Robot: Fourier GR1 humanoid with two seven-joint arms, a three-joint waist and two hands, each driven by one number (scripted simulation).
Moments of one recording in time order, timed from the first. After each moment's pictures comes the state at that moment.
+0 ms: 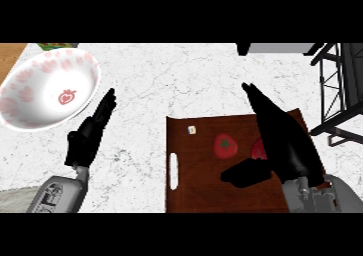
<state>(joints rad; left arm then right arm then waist) -0.20 0.20 -0.16 -1.40 0.00 0.11 0.00 -0.45 -0.35 0.49 -1.93 0.46 0.07 1.13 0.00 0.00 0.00</state>
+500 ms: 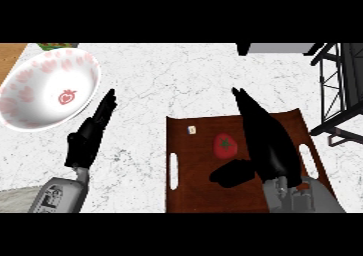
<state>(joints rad) -0.19 0.18 -0.15 -1.41 -0.02 0.10 0.01 -0.42 -0.23 0.49 -1.89 0.57 0.10 1.13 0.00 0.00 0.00</state>
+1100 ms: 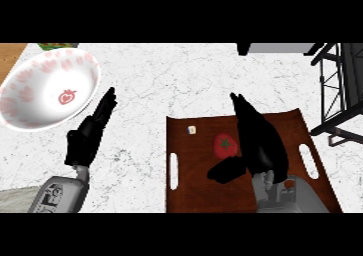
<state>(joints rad) -0.20 0.17 -0.13 -1.42 -0.04 0.08 0.02 -0.37 -0.14 0.46 -1.80 0.67 0.13 1.09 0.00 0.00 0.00</state>
